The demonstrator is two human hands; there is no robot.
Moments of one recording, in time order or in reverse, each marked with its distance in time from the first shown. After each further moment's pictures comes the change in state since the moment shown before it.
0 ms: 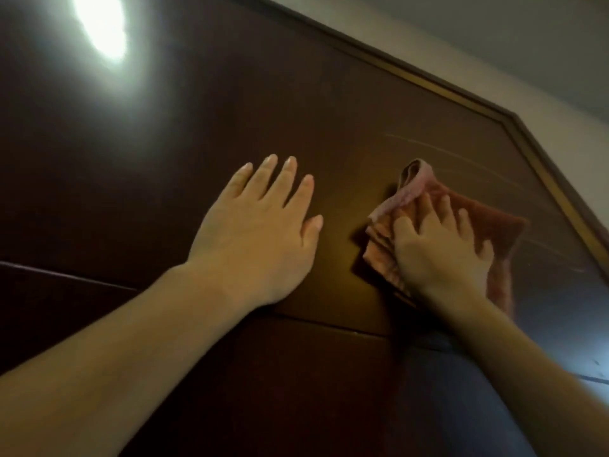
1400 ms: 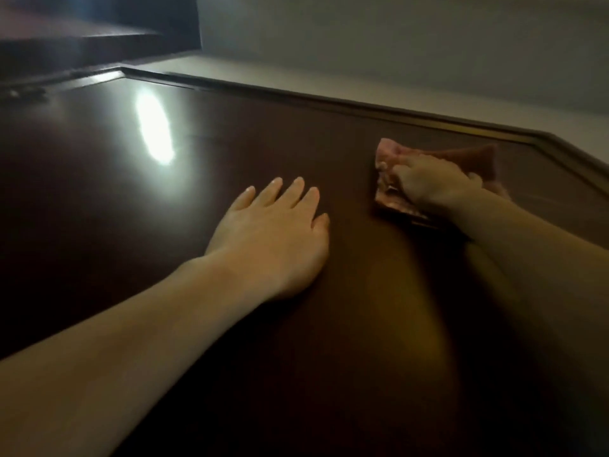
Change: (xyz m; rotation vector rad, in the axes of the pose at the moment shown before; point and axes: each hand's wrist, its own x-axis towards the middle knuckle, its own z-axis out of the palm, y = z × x) left_hand 0.082 0.045 0.010 0.034 -0.018 -0.166; right_hand 0.186 0.009 -0.013 0.029 0.077 -0.271
